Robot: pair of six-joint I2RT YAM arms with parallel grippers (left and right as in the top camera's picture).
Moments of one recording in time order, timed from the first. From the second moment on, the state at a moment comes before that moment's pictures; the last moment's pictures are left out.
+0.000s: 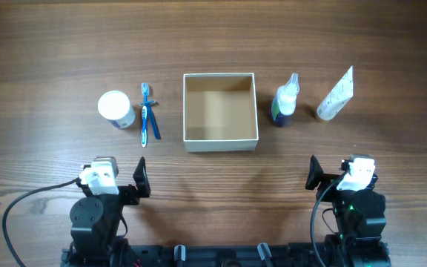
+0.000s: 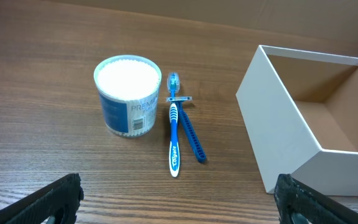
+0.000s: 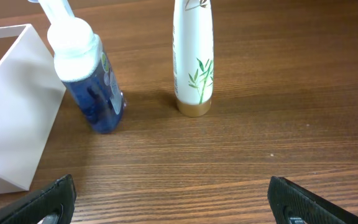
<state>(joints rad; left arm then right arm) -0.06 0.01 0.20 -0.56 0.01 -0.16 0.04 0.02 0.16 -0.58 0.08 0.12</state>
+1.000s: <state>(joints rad) -0.06 0.01 0.20 -0.56 0.01 -0.16 0.04 0.99 1.35 -1.07 -0.14 0.23</state>
